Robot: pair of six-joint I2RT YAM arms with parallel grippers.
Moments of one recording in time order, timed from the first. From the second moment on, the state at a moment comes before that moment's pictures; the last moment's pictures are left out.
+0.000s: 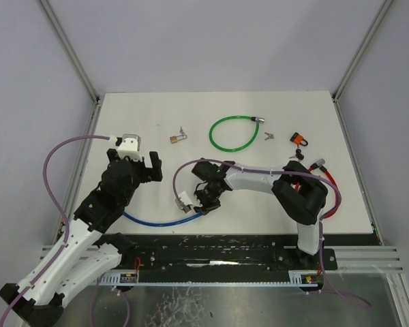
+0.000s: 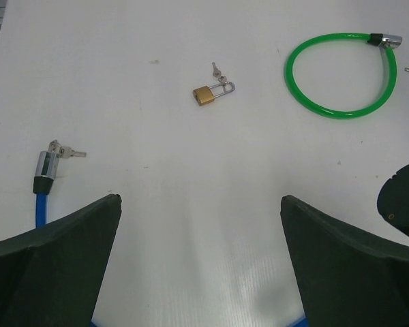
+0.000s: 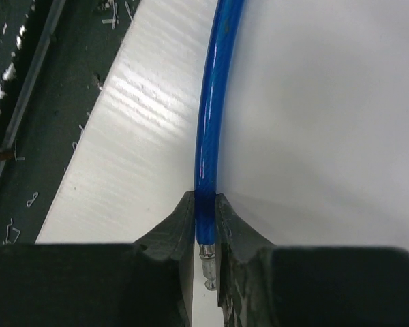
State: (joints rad) left arm -0.56 0.66 0.75 -0.42 -0.41 -0.20; right arm 0.97 1.93 1.24 -0.60 -0.56 -1.05
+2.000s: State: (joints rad) left arm -0.43 0.61 0.72 -0.42 -0.32 -0.24; right arm 0.94 1.96 1.31 -0.33 -0.40 -0.29
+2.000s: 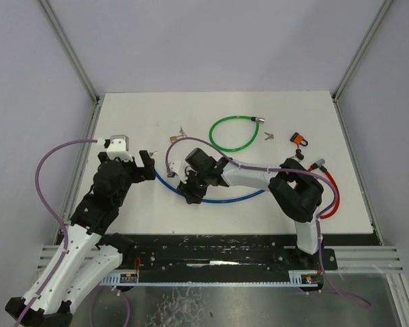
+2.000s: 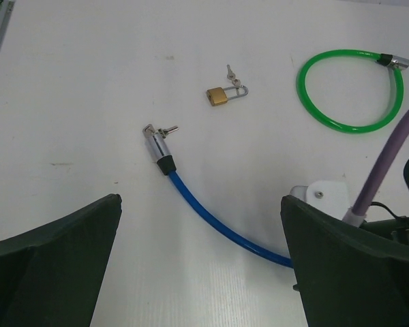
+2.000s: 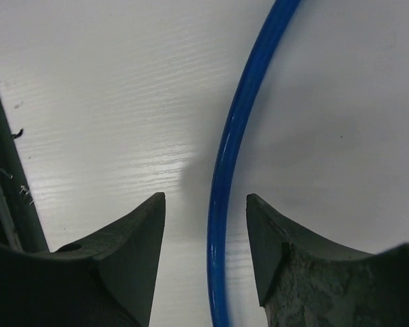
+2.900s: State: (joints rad) left arm -0.38 0.60 0.72 -0.42 -0.27 -0.24; right arm 1.00 2.03 1.36 -0.32 -0.17 -0.27
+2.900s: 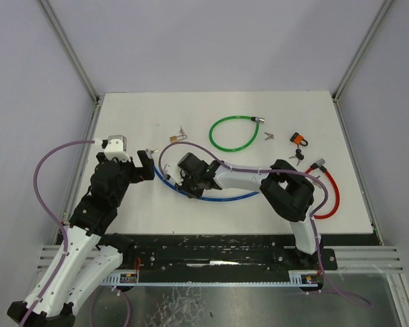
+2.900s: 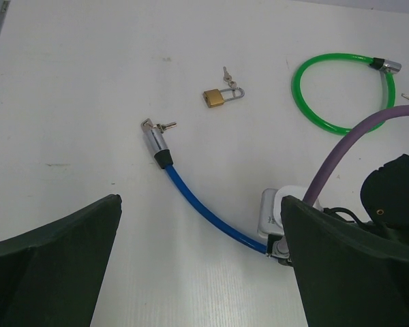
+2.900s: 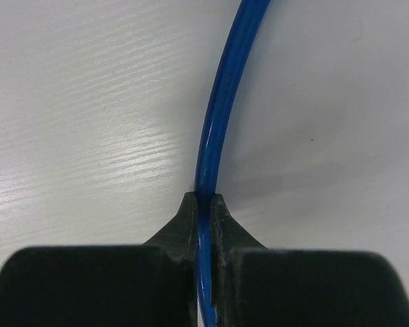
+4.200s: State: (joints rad) left arm -0.35 0.59 0.37 0.10 0.12 -0.63; right arm 0.63 1.81 1.41 -0.43 -0.99 -0.09
